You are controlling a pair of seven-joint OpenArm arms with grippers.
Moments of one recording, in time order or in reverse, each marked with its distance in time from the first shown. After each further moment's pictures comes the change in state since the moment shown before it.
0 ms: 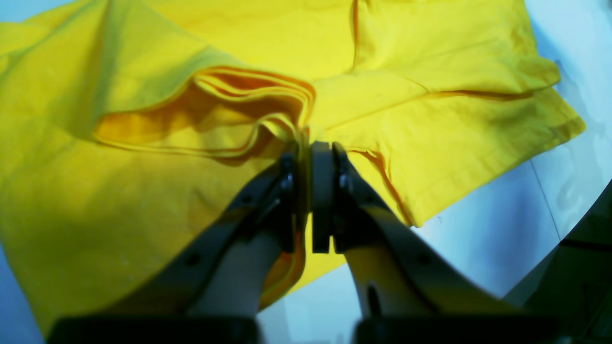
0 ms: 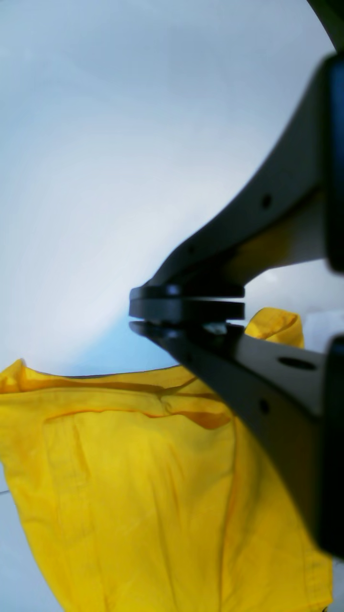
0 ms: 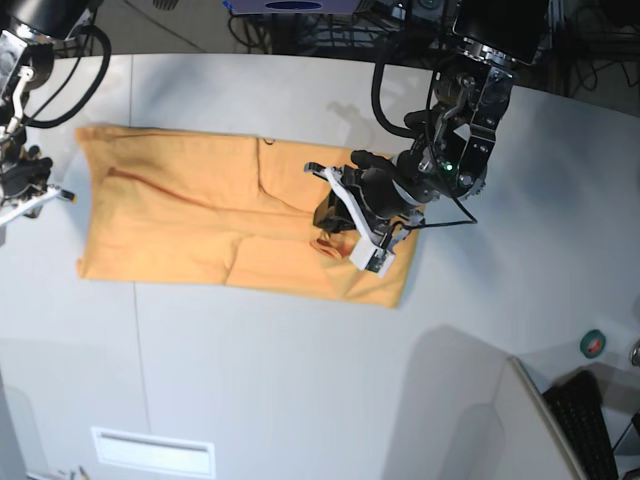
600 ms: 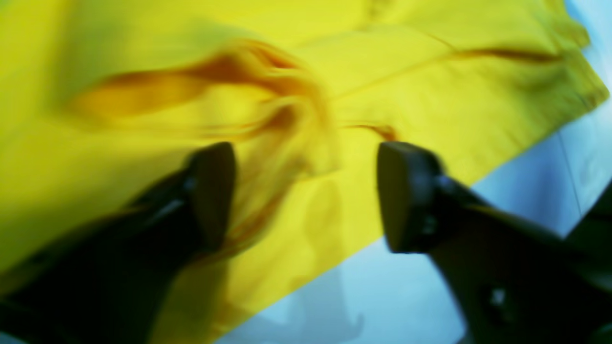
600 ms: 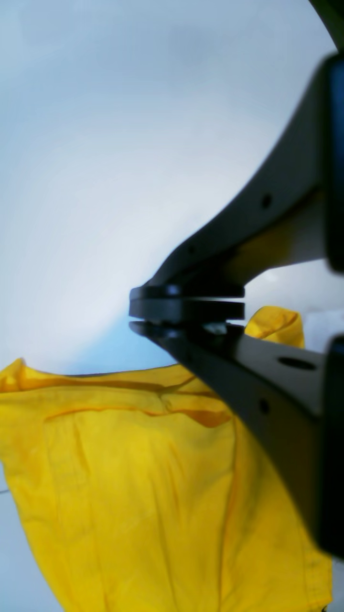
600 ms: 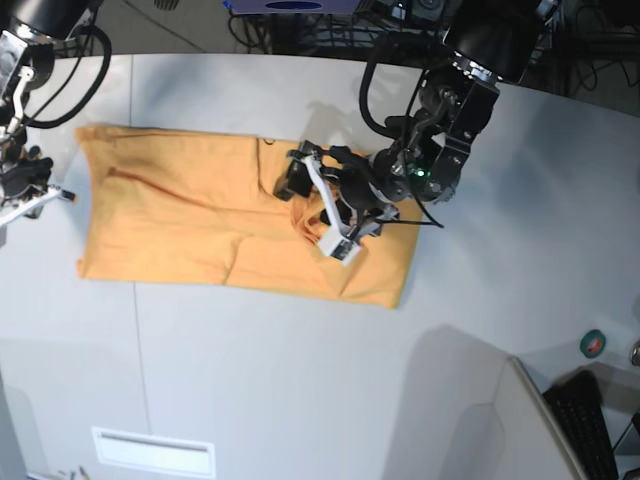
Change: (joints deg) left arm -4.7 0.1 8.9 -8.5 -0.4 -0.2 -0.1; right arm 0.0 0.0 0.0 0.0 0.0 0.0 0.0
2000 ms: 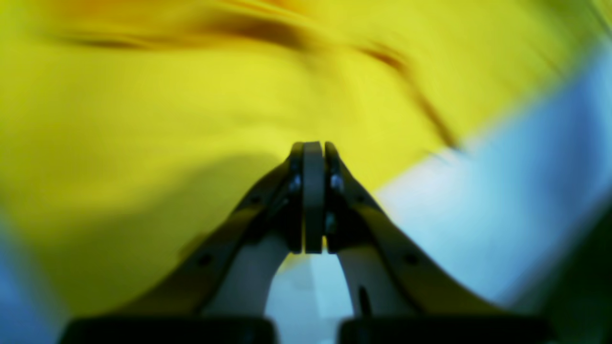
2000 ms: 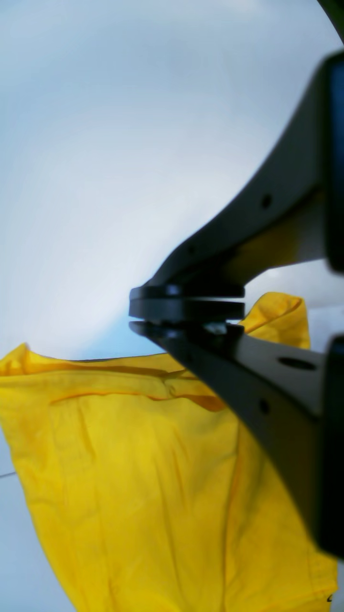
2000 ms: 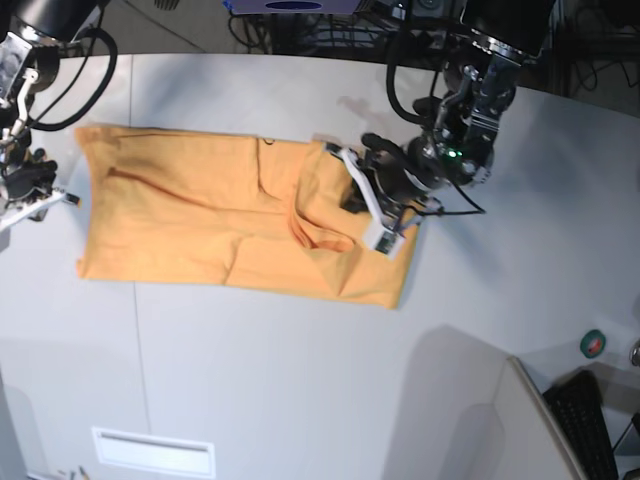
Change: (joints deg) left arm 6.4 -2.1 -10.5 7.3 7.4 0.0 0.0; right arm 0.7 -1.2 0.2 0.0 0.0 0.0 0.0
